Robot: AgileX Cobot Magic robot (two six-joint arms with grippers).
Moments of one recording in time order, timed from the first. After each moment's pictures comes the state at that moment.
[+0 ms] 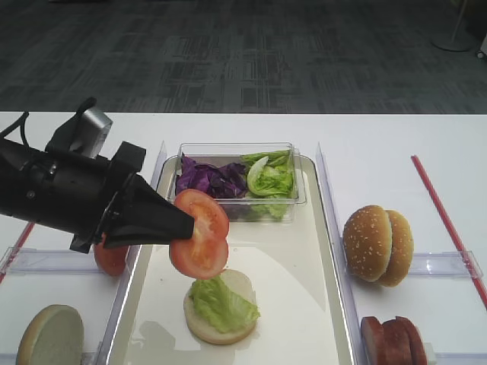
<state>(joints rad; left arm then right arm) -0.18 1.52 -0.71 -1.34 1.07 0.85 -0.05 -0.02 -0.49 0.13 1.12 -0.06</state>
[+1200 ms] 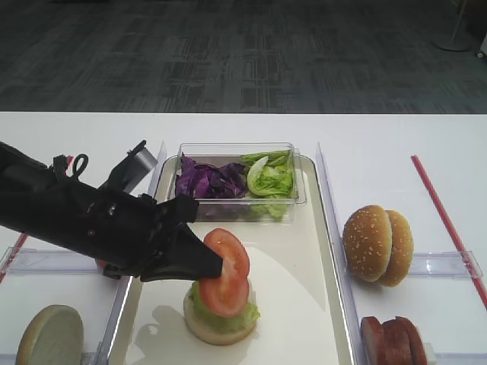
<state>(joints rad) -0.33 1.66 -0.71 -1.41 0.89 0.93 -0.05 -0.02 -0.49 0.13 1.12 -0.06</state>
